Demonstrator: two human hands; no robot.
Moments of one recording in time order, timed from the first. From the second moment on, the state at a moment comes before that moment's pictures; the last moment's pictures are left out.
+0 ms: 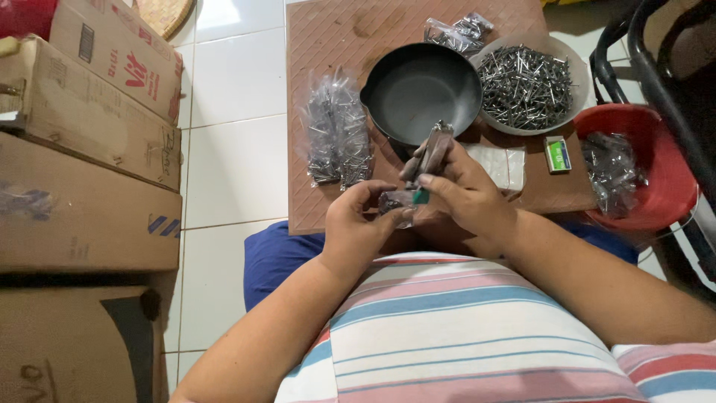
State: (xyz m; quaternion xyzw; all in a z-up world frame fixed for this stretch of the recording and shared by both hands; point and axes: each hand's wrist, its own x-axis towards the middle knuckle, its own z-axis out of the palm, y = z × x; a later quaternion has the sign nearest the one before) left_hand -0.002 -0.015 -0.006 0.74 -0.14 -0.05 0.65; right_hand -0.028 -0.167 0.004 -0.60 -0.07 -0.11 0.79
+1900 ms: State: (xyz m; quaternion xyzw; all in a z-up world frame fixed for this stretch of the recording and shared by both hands) left_hand 0.075 0.004 -0.098 0.86 -0.08 0.07 0.50; right_hand 0.028 -0.187 0.126 -0.91 -0.01 0.19 0.38
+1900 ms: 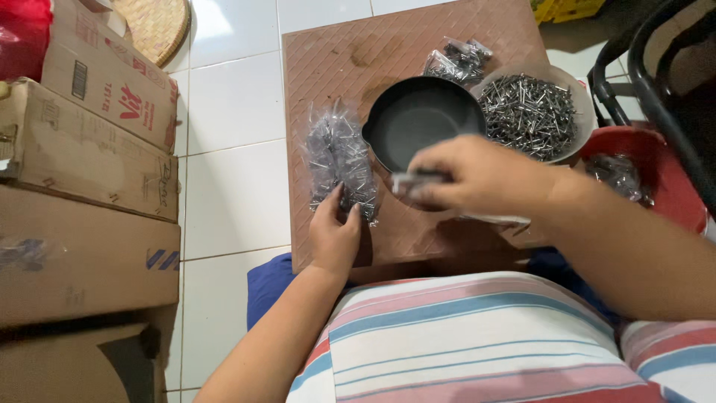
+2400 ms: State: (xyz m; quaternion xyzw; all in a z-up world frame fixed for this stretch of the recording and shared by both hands) left_hand 0.061 -0.003 -0.083 0.81 0.00 0.04 0.58; right_hand 0.011 -0.174 -0.066 -0.98 -0.17 -0.04 0.05
